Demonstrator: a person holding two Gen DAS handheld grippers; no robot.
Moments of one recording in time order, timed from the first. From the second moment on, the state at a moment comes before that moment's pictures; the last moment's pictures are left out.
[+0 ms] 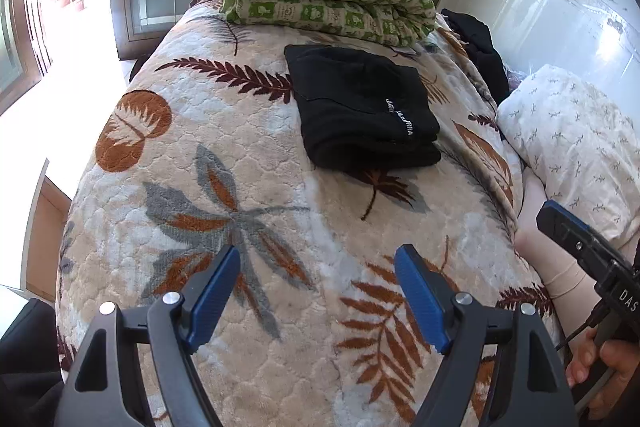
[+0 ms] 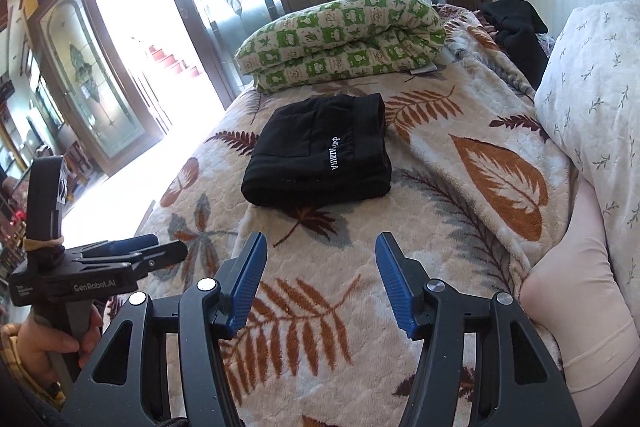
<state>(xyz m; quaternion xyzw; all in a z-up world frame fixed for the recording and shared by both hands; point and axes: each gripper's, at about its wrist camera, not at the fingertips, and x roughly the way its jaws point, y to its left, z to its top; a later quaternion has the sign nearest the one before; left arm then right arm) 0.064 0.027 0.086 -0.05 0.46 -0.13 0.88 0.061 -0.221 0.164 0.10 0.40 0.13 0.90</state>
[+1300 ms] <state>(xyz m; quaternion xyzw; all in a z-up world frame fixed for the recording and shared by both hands) 0.032 0.007 0.109 0.03 0.42 -0.08 0.90 0.024 -0.211 0.199 0.03 0.34 0.09 0.94</state>
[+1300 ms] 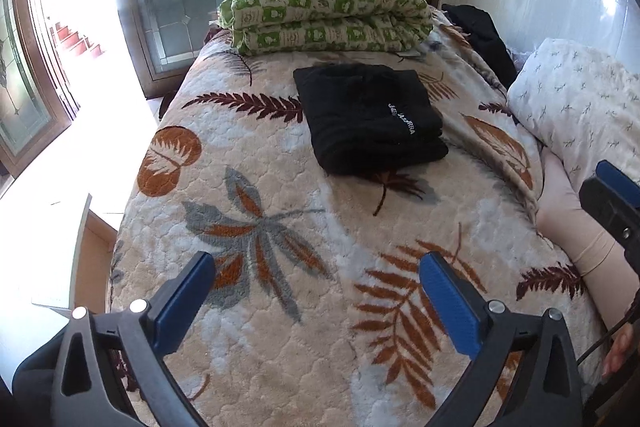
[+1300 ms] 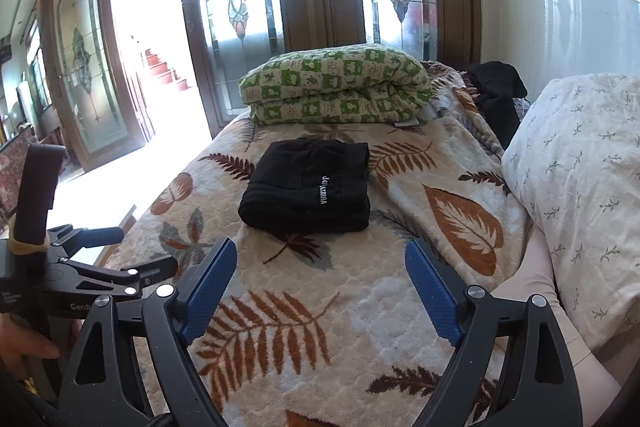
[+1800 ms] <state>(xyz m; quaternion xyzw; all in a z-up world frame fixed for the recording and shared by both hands) 0.023 -0.003 0.111 0.05 0.40 -0.08 0.91 0.021 -0.215 0.197 0.01 0.33 0.07 0.94</state>
